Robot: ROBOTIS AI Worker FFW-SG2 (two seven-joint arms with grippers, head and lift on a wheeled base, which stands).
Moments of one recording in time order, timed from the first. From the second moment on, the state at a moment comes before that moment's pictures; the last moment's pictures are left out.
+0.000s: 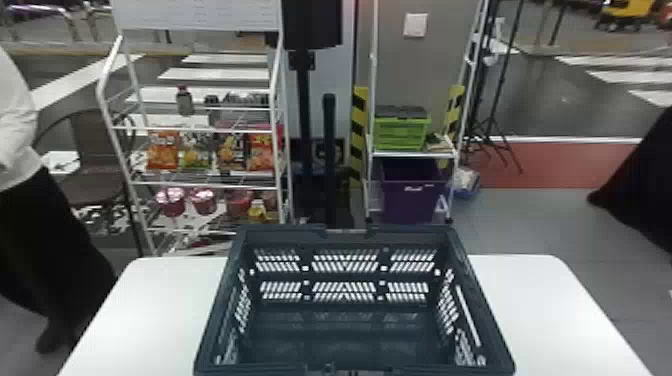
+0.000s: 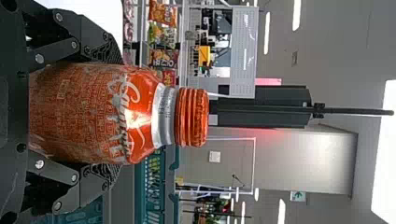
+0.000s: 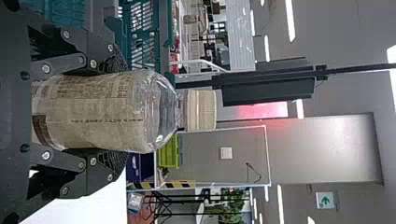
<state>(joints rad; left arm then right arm) 0.98 0.00 0.10 -2.01 0.13 -0.55 -0.20 1.07 -0.09 0.05 -2.26 -0.07 -0.36 0.05</state>
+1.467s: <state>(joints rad) 0.95 0.00 0.12 -1.97 0.13 -0.52 -0.19 -0.08 -0.03 0.33 -2.17 -0.08 1.32 -0.05</state>
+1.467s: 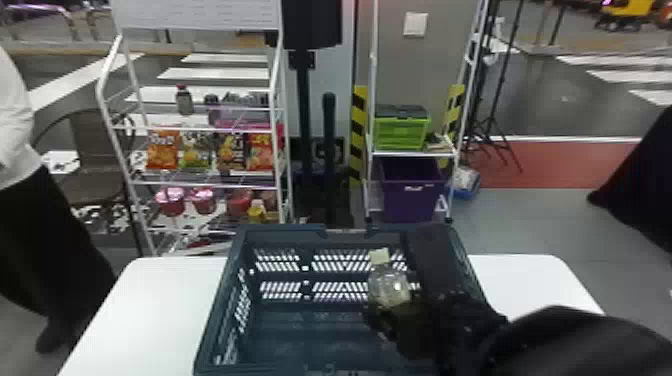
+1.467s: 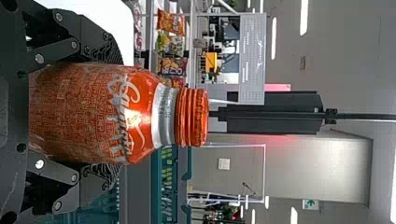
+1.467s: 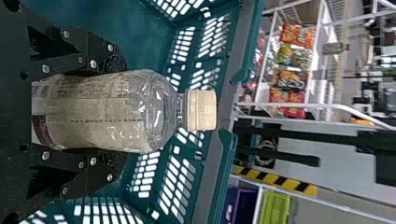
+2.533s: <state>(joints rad) 0.92 0.00 0.12 -1.96 0.12 -0.48 -0.18 -0.31 0.00 0.37 -1.81 -0.18 1.46 -0.05</state>
